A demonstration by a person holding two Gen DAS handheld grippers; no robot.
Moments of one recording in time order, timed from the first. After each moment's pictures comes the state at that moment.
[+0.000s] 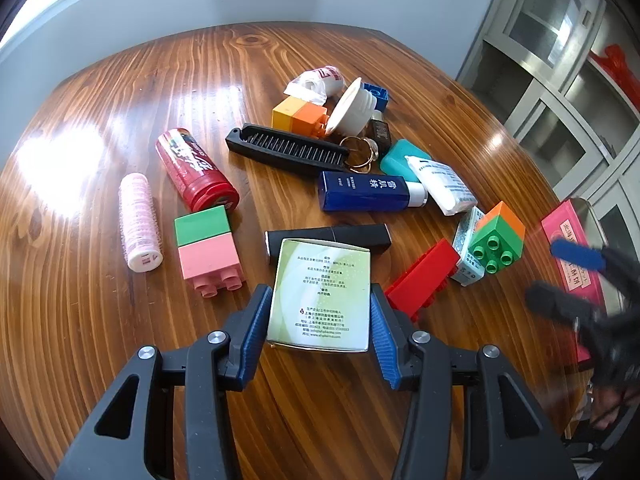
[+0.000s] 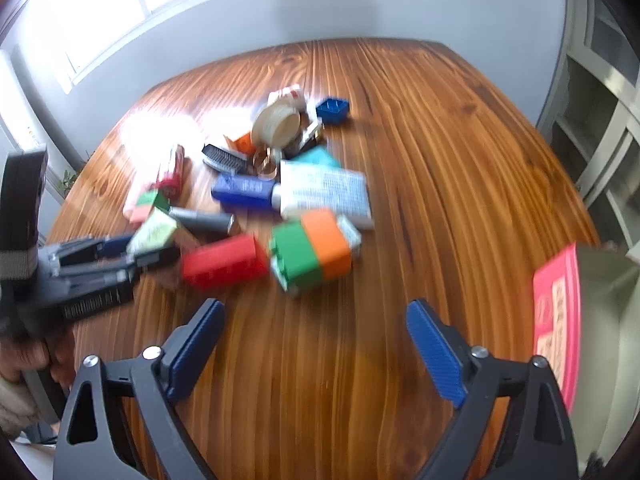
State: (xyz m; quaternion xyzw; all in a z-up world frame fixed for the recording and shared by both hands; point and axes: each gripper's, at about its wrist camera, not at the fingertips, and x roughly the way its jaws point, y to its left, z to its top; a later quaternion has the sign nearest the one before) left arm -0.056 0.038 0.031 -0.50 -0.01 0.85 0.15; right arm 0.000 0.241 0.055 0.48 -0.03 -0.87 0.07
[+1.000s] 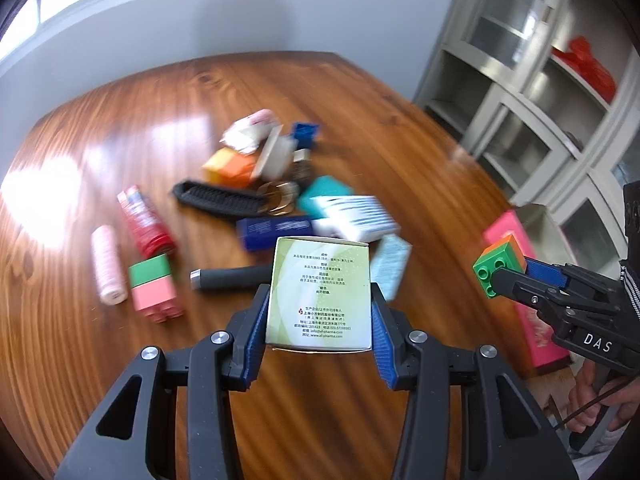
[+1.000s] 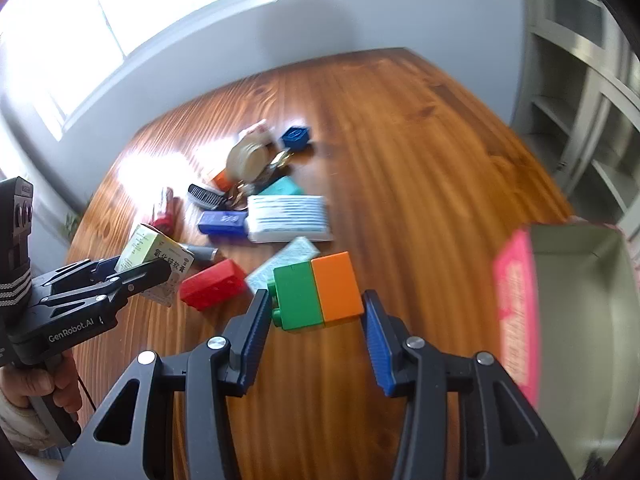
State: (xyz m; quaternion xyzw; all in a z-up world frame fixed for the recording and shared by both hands) left arm -0.033 0.084 0.087 -0.46 0.01 0.86 0.22; right arm 0.032 0.300 0.080 0.45 -0.10 -0.89 0.04
